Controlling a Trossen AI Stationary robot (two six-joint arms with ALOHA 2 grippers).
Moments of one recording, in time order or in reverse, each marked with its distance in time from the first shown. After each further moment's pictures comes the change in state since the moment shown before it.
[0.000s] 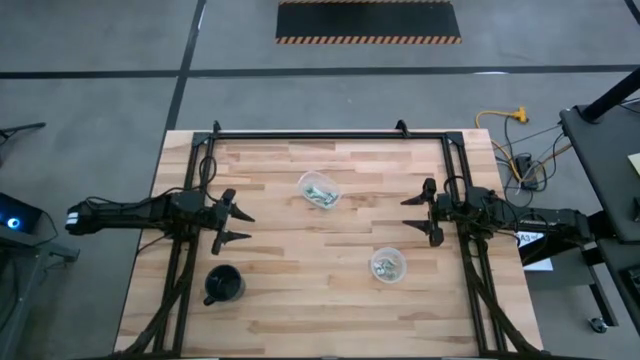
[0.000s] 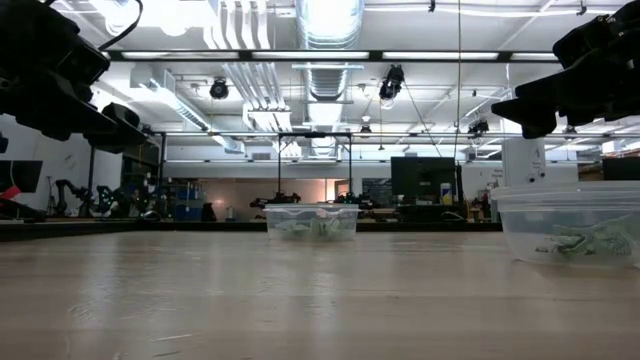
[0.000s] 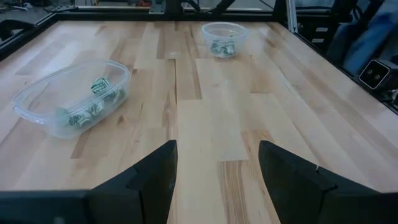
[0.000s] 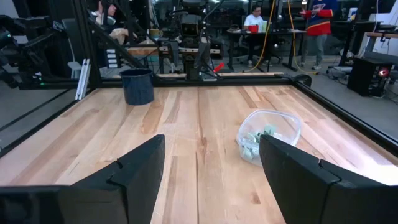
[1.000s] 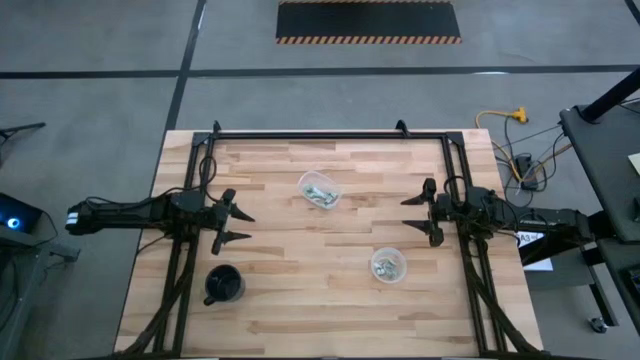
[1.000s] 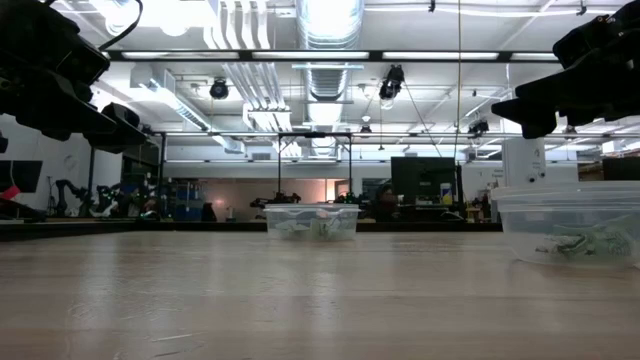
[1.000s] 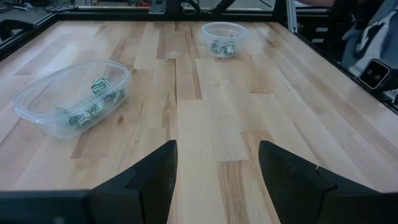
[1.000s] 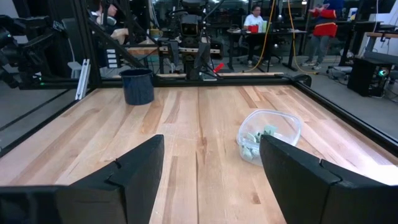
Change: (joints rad) left arm 0.000 0.000 0.000 0.000 0.000 0.000; right arm 0.000 0.000 0.000 0.000 0.000 0.000
